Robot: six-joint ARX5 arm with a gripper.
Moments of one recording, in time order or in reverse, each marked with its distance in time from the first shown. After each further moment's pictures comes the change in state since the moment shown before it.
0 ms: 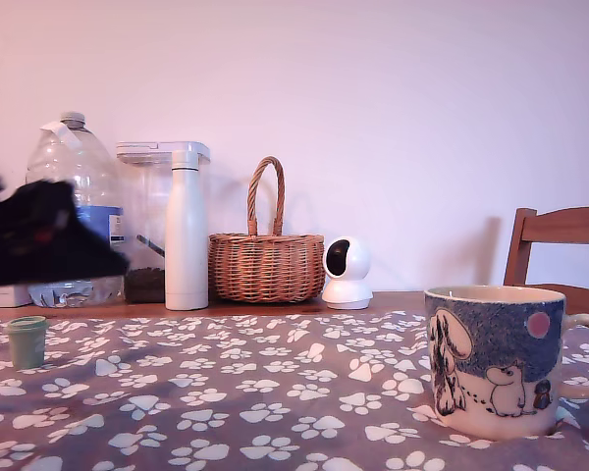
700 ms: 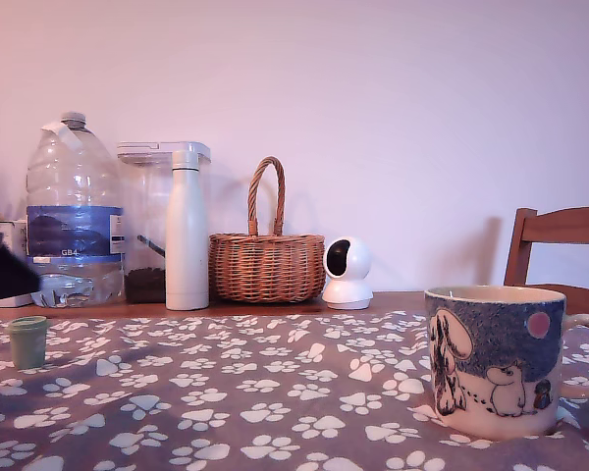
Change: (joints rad) arm 0.121 0.000 -0.128 0.145 -0.189 -0.147
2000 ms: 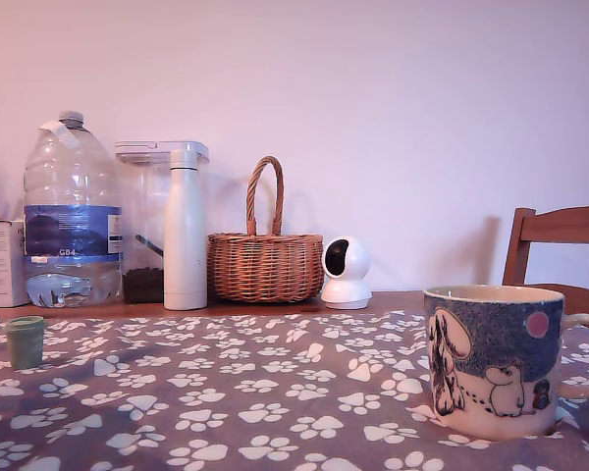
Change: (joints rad) arm 0.067 0.045 0.051 -0.162 -0.053 0.014
